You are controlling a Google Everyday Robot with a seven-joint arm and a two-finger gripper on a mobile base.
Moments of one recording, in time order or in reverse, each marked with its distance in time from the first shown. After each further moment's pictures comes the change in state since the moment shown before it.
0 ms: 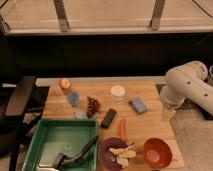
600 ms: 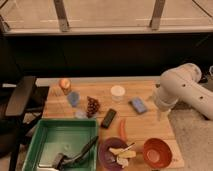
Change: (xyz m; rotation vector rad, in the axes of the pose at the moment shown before) arm -0.052 0.004 0.006 0.047 -0.087 -0.510
